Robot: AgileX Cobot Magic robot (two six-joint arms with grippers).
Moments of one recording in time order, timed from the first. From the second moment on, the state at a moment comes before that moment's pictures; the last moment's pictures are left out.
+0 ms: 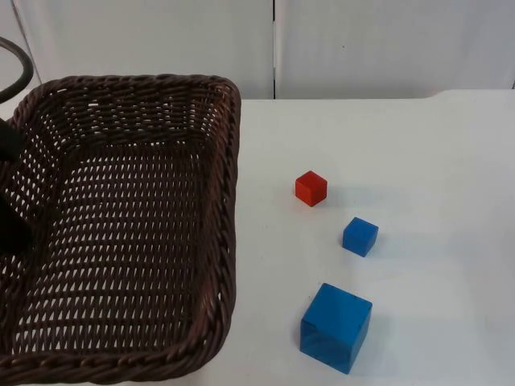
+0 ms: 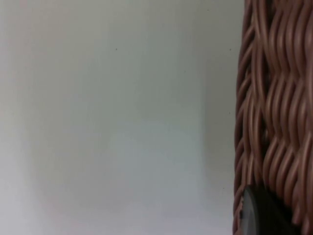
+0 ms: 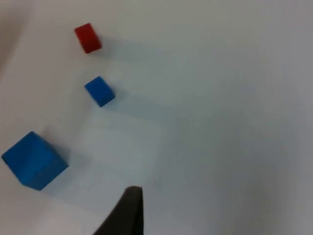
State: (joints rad) right arm 0.08 0.86 -0.76 0.25 0.83 -0.35; left arm 0.11 1.41 -0.70 -0.66 0.85 0.46
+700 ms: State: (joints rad) right arm 0.35 1.10 -0.76 0.39 0.79 -0.54; left arm 0.11 1.41 -0.70 -0.66 0.85 0.46
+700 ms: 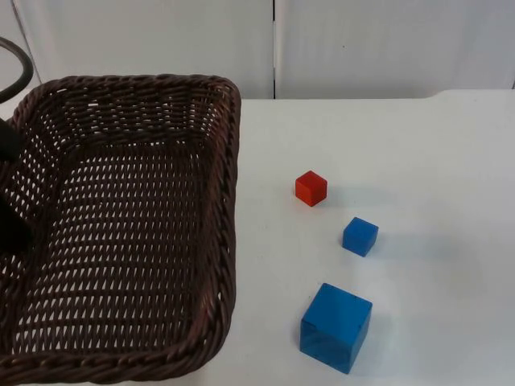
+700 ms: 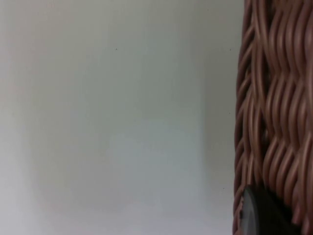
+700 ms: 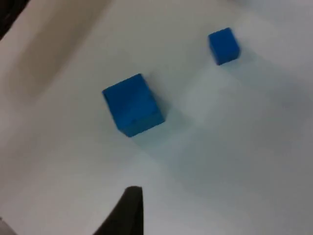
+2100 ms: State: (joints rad) right arm 0.71 1.77 -0.76 0.32 0.17 -0.50; left arm 0.11 1.41 -0.70 -0.66 0.85 0.47
